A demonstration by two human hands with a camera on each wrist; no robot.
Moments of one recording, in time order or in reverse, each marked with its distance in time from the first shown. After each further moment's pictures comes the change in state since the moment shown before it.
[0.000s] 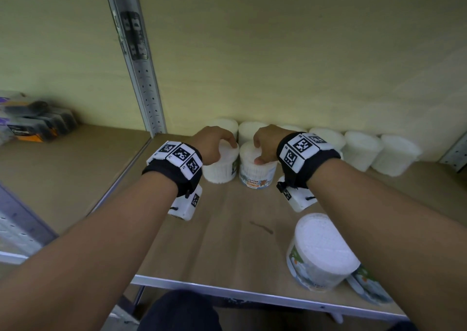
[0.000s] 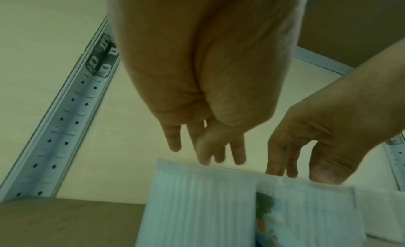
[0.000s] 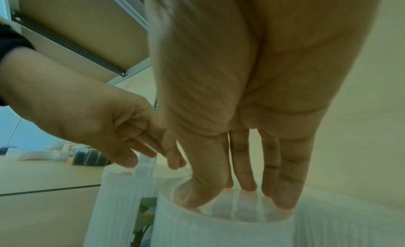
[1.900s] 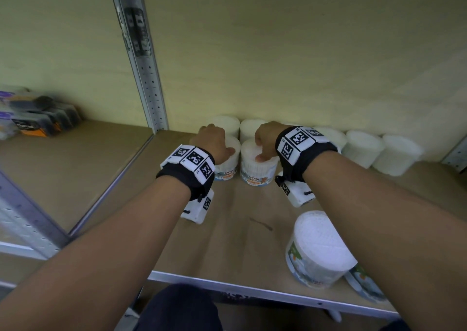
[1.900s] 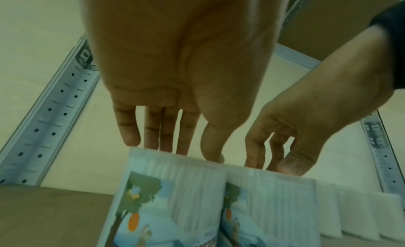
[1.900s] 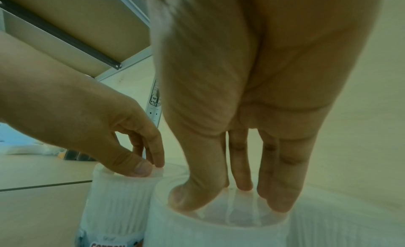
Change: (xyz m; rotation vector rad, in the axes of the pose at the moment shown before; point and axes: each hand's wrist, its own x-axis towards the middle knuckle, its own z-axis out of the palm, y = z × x) left_hand 0.000 0.014 0.014 0.155 0.092 -0.265; right_hand 0.048 0.021 0.025 0.045 0.063 0.053
